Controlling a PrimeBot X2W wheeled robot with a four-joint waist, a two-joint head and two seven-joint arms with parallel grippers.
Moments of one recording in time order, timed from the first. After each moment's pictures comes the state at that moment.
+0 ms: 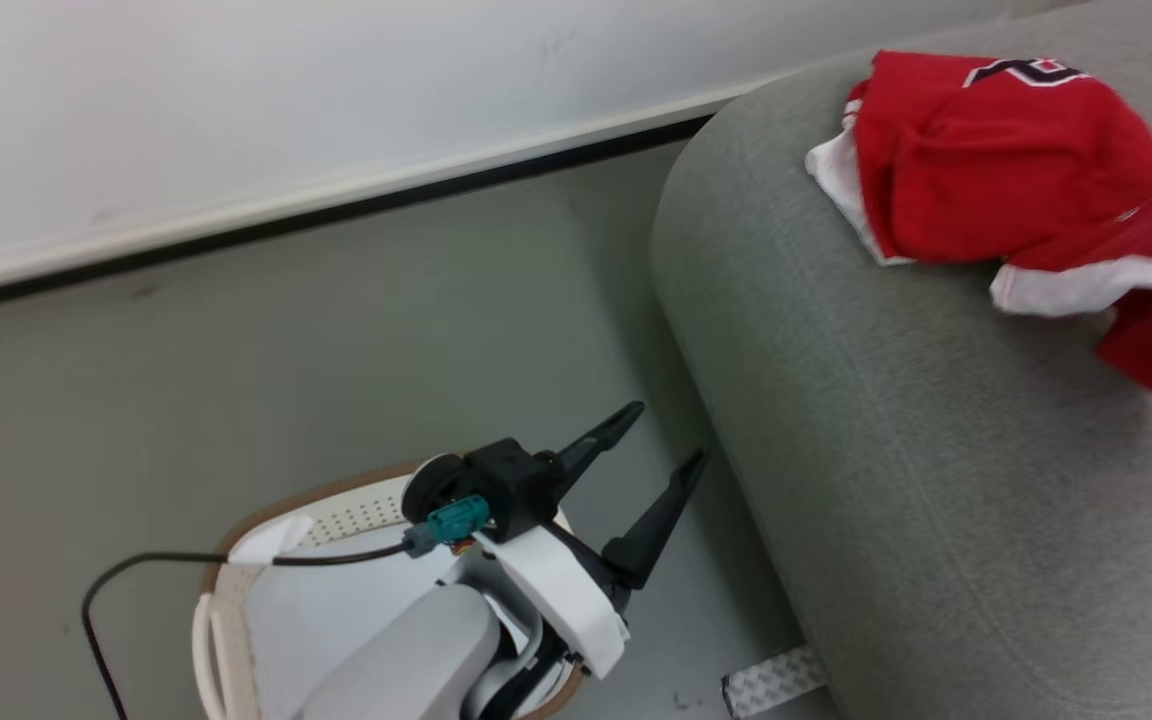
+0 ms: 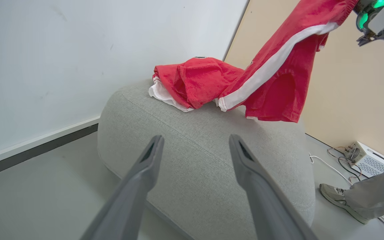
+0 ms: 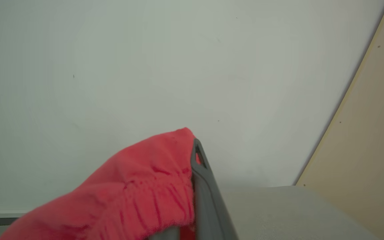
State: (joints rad) left arm -0.60 0.16 -0.82 0.38 -0.54 -0.11 -0.25; right arm -0.66 -0.57 0.02 0.40 0.44 0.13 -0.21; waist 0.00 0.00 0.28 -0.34
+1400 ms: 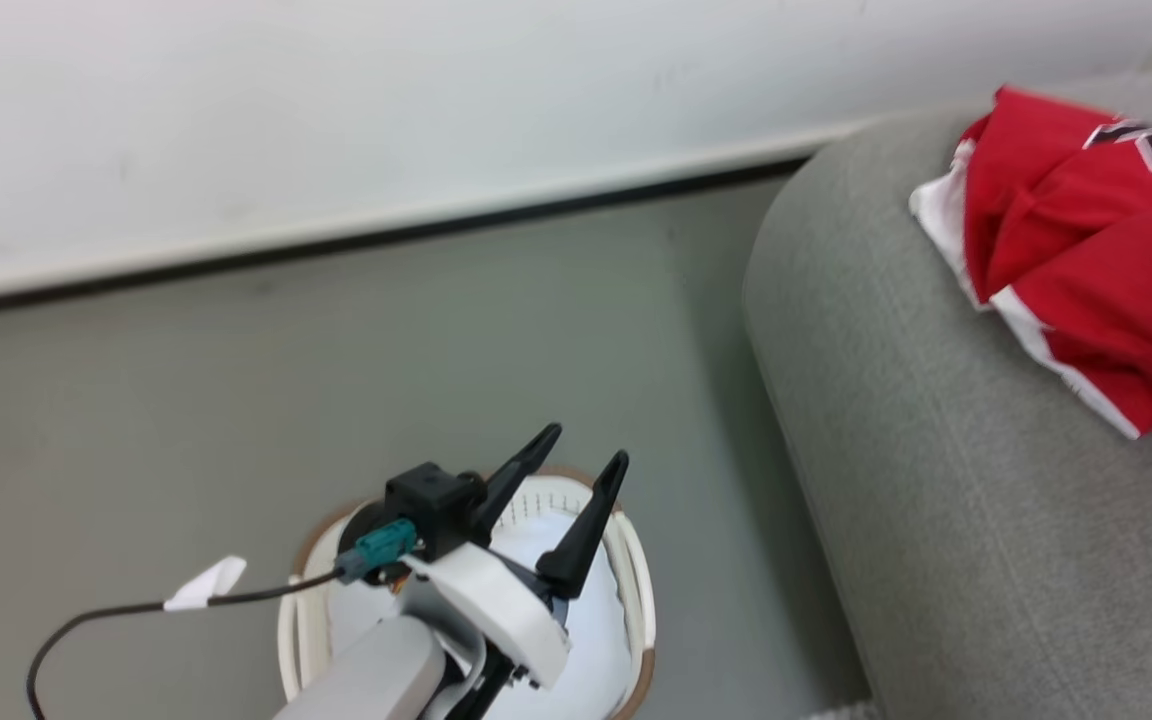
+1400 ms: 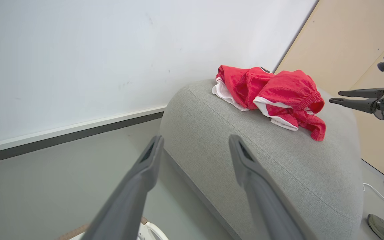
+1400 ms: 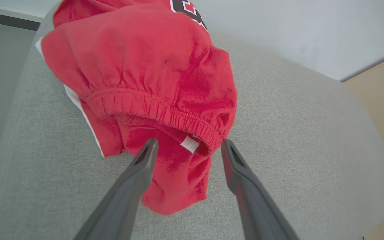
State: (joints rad) left arm -0.51 0.20 -0.74 0.37 -0.59 -0.06 -0.26; right arm -0.79 -0.70 0.66 0.90 0.64 0.13 0.06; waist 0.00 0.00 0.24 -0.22
